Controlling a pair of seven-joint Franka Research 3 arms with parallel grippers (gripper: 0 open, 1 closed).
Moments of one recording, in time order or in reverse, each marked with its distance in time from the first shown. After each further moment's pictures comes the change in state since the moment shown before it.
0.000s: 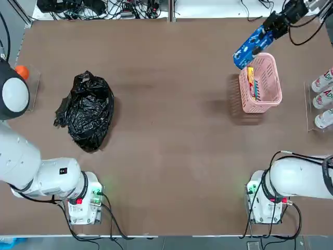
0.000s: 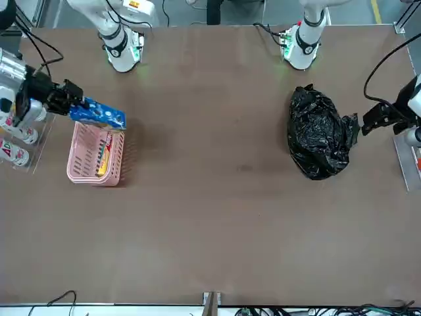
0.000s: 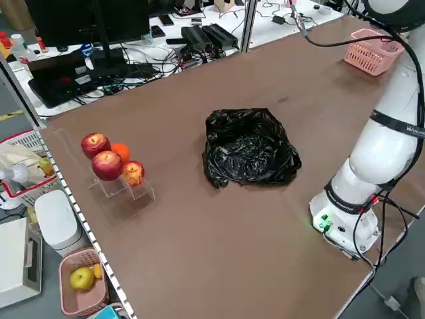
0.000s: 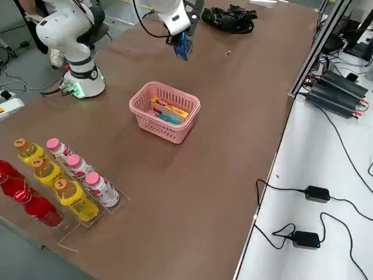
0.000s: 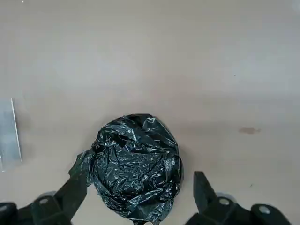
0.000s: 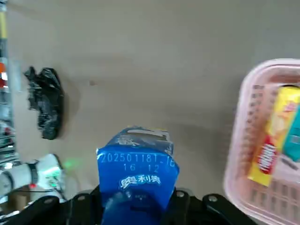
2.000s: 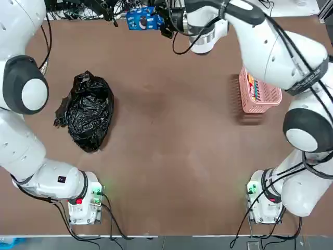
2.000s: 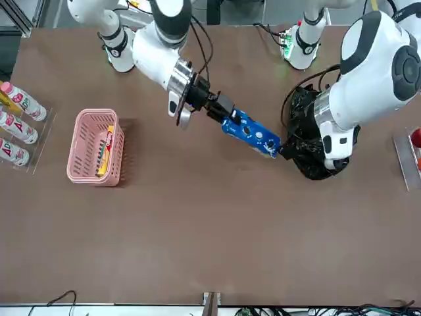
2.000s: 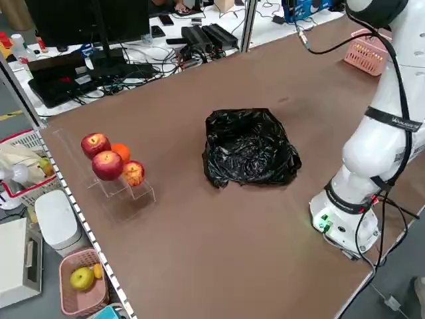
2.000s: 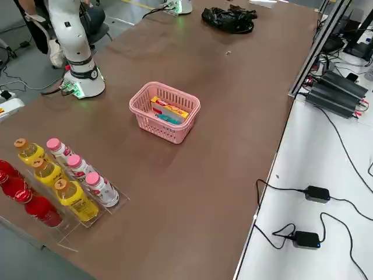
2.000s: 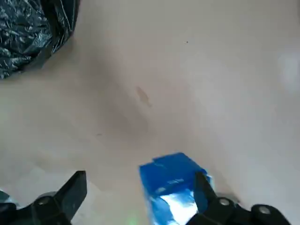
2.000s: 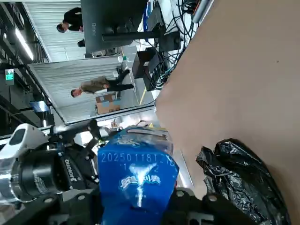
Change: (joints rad) left arm -0.257 0.144 -0.021 -0.012 -0.323 0.125 -1.272; right arm 0.945 0.473 0.013 0.383 1.121 1.188 0.231
